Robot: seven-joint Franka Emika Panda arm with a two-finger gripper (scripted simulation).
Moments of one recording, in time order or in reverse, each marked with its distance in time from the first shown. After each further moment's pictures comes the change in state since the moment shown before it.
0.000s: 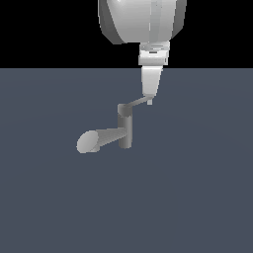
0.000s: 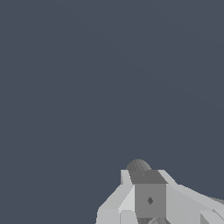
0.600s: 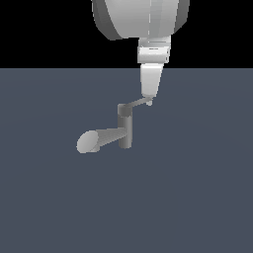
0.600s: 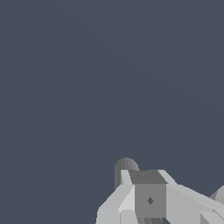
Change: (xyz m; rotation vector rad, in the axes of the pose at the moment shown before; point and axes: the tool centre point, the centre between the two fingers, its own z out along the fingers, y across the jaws) arm 0.000 0.027 -0.006 0.016 -0.002 -0.004
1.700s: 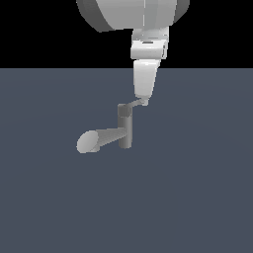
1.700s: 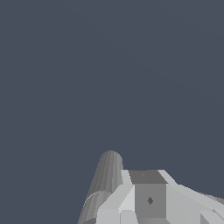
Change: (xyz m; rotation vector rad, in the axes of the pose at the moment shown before) arm -0.011 0.039 -0.010 0.026 -0.005 0.010
